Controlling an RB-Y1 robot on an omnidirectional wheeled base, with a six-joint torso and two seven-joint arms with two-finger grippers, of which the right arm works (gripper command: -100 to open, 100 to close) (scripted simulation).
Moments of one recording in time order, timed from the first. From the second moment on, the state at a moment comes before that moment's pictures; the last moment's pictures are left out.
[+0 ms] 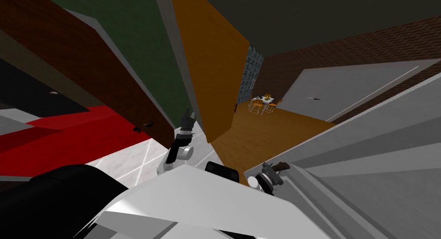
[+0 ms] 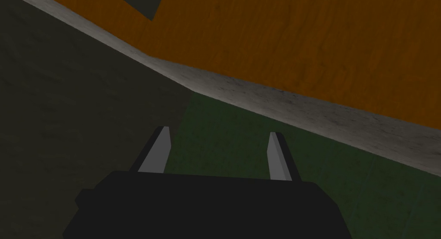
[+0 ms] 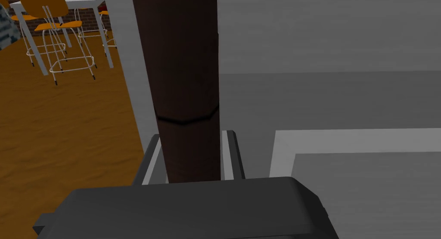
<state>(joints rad) 0.21 -0.10 0.16 -1.04 -1.20 -1.12 -0.86</state>
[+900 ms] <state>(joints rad) 0.21 -0.10 0.05 -1.01 -1.29 -1.16 -0.84</state>
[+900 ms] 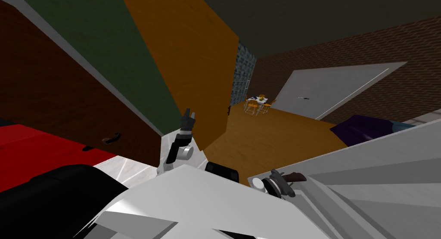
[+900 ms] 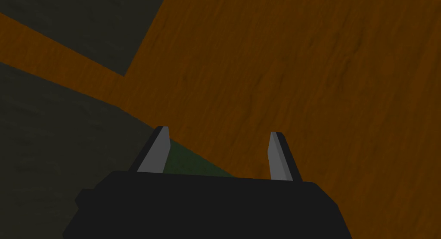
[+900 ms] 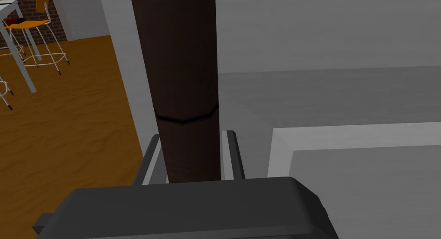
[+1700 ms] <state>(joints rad) 0.22 -0.11 0.00 -1.00 -1.35 -1.19 -0.85</state>
